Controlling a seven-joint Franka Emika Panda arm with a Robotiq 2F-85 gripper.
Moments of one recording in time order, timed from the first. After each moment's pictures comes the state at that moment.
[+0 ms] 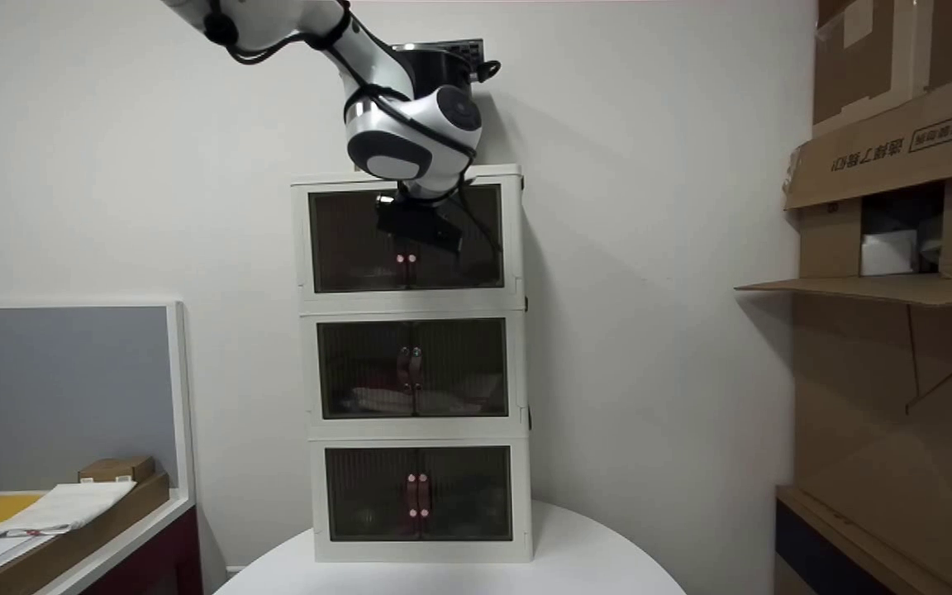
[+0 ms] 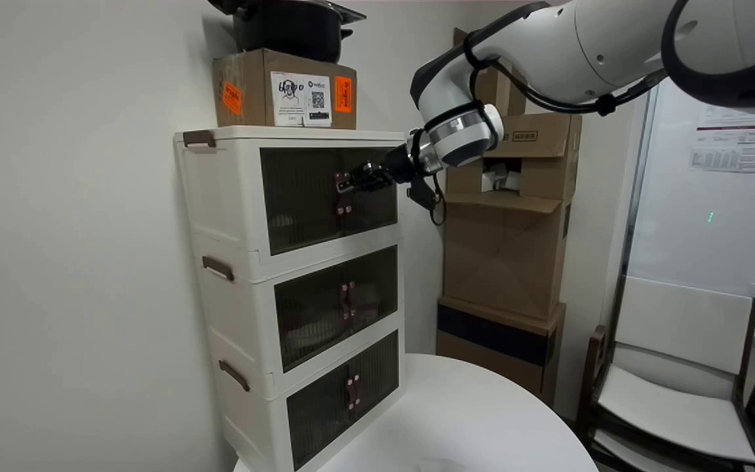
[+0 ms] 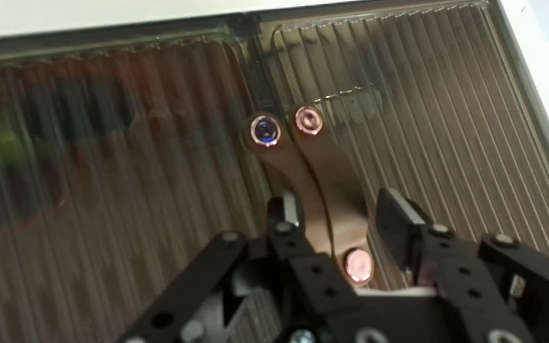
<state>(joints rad) -0.06 0.25 0.02 -1.65 1.29 2.34 -1.30</state>
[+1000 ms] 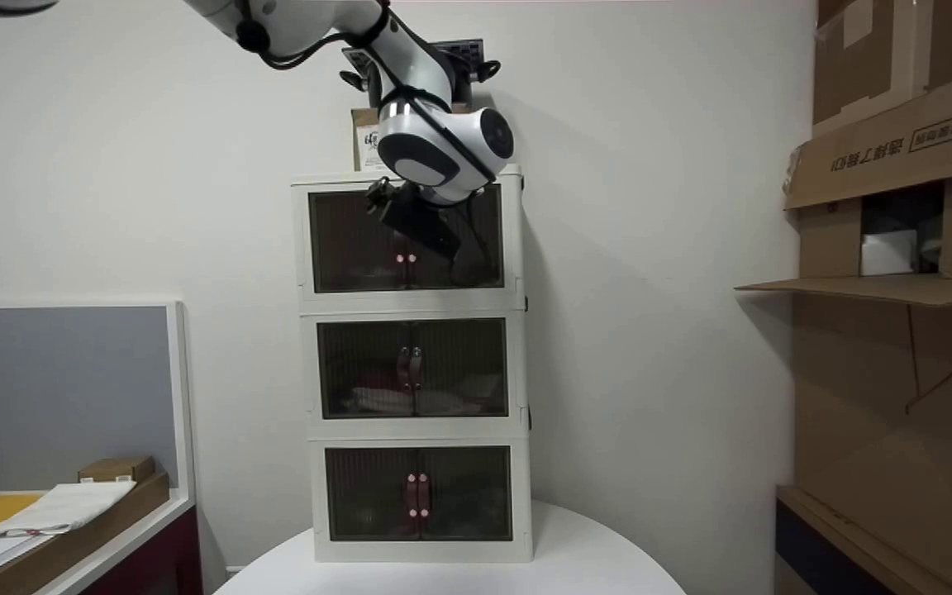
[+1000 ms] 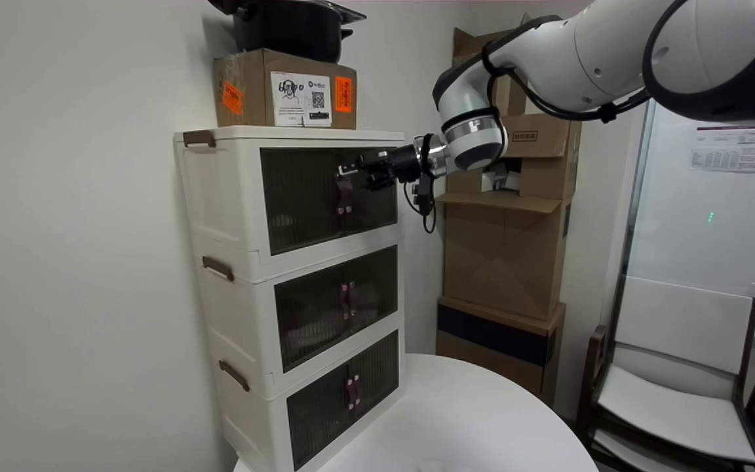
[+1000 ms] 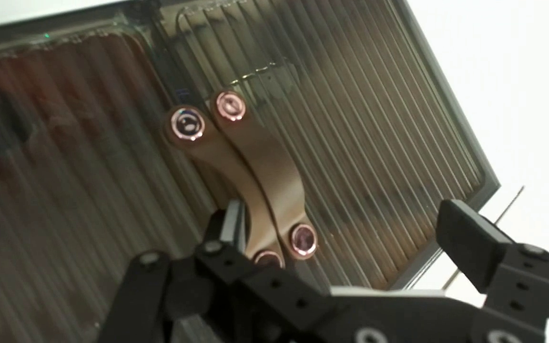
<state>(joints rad) -0.13 0.30 0.01 -1.59 1.43 2.03 -1.30</state>
